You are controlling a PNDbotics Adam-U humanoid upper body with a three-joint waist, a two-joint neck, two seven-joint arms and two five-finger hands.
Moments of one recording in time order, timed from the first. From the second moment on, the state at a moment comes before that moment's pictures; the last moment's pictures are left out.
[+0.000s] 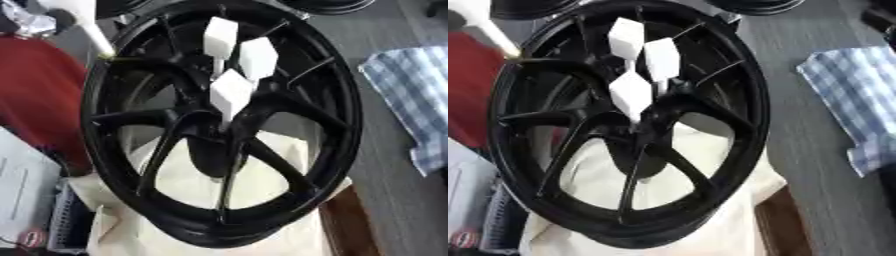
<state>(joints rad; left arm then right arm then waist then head) -0.75 1.06 -0.20 -1.76 -0.05 0.40 -0.49 -0.10 -0.69 -0.20 -1.99 -0.61 -0.22 0.29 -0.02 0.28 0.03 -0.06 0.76</state>
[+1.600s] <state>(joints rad) -0.29 0.93 0.17 -1.57 -0.06 0.28 -0.02 -0.12 -0.69 -0.20 -1.99 -0.62 -0.24 0.29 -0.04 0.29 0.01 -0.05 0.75</state>
